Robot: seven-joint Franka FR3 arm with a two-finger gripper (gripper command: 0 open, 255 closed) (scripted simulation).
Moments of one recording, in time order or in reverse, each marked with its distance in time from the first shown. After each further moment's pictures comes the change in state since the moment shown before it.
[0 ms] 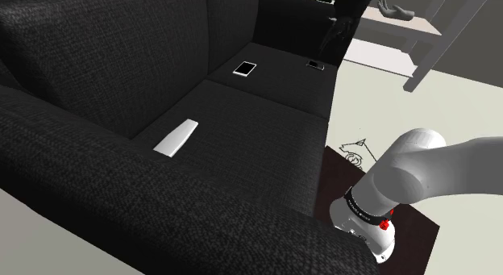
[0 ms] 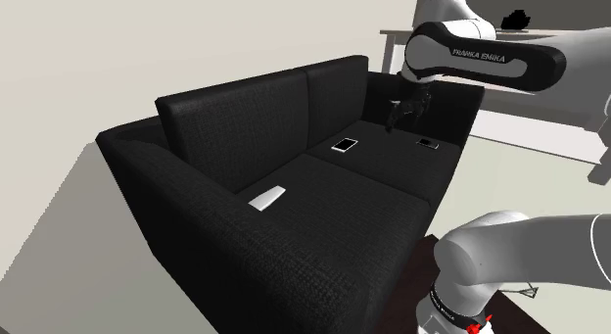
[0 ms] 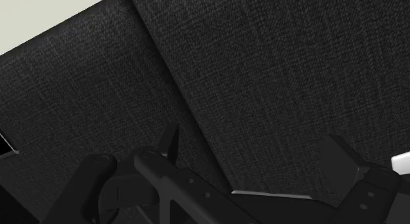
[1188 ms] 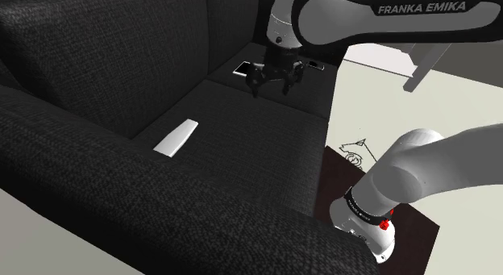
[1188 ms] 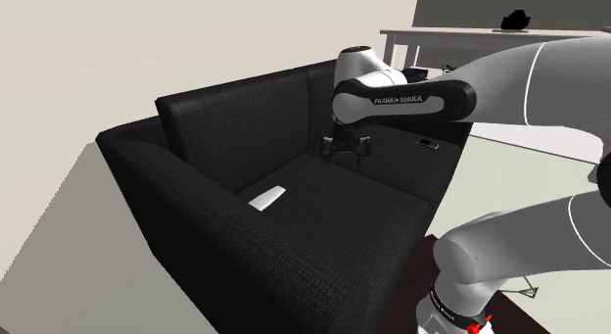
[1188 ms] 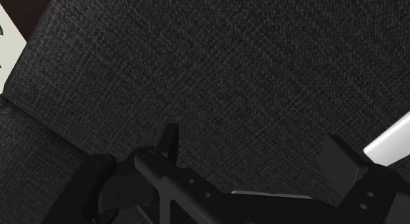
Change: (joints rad) arm -0.023 0.180 0.409 -0.088 0.215 0.193 0.708
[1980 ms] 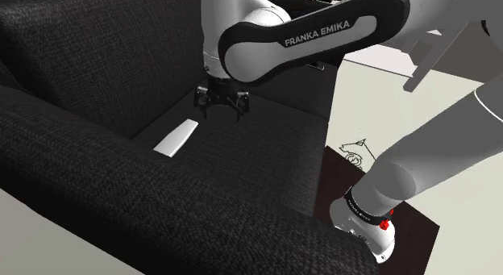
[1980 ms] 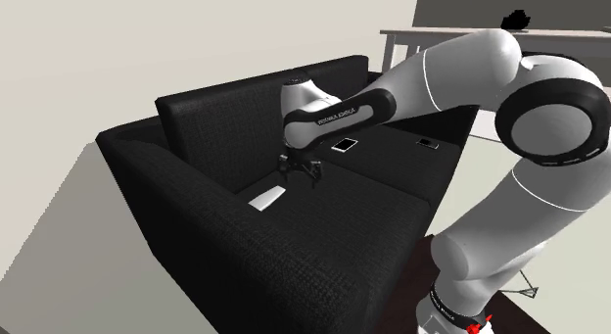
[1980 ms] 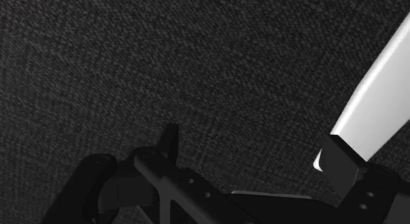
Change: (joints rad) arm -0.098 0.432 0.297 0.201 -0.062 0.176 0.574
